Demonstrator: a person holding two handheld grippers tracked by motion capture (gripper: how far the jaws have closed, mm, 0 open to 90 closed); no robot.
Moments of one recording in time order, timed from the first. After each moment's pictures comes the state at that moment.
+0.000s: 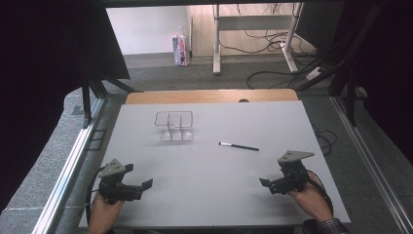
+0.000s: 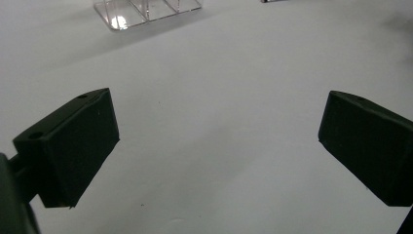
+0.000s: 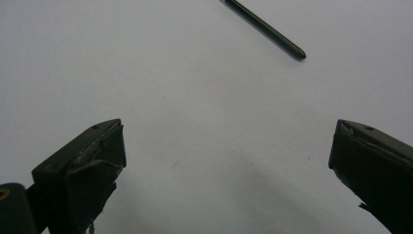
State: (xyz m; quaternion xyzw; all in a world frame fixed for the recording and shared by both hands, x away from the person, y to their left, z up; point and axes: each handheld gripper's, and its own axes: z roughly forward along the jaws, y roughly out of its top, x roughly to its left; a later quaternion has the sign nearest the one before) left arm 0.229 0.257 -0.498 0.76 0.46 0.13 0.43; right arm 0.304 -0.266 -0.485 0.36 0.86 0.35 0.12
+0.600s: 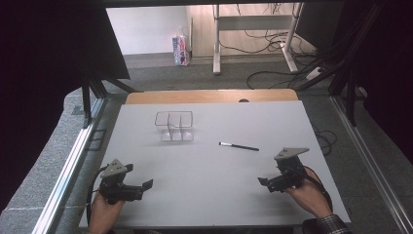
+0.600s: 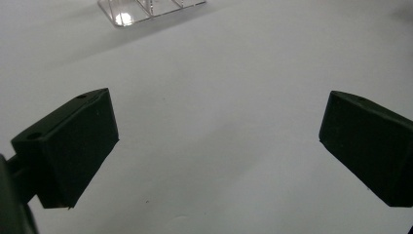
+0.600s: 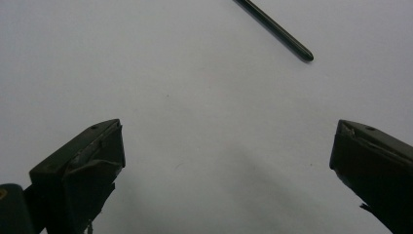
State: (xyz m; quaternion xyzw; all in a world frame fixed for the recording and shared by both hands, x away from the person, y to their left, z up) left arm 0.229 0.253 -0.499 0.77 0.46 0.14 0.41; right arm 0.311 -0.257 -0.477 0.35 0.87 0.32 0.11
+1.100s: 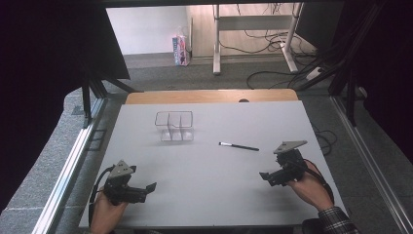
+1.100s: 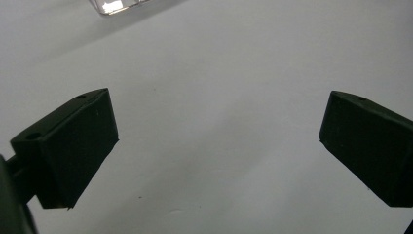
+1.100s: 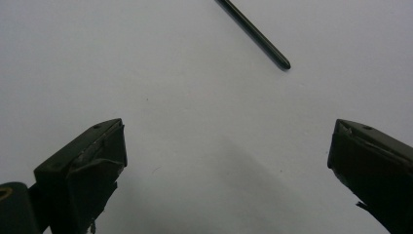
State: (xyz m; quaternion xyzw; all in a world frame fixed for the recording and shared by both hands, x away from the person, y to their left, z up) left arm 0.230 0.245 -0.500 0.80 0.45 0.14 0.39; right arm 0.327 -0.257 -0.466 0.34 0.88 0.29 0.13
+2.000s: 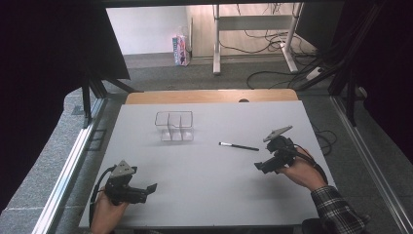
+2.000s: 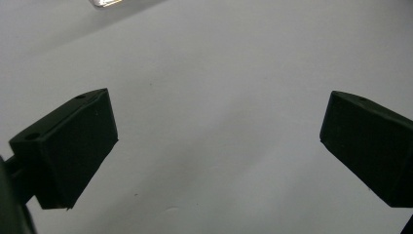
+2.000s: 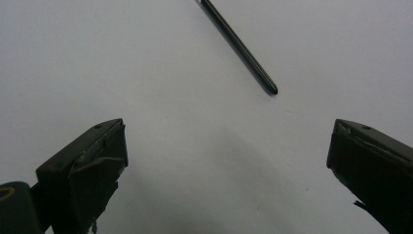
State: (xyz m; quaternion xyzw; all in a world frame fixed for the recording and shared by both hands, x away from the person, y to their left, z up) left arm 0.231 0.242 -0.502 0.80 0.45 0.13 0.38; right arm 0.367 -0.233 -0.460 0.34 0.90 0.24 0.11
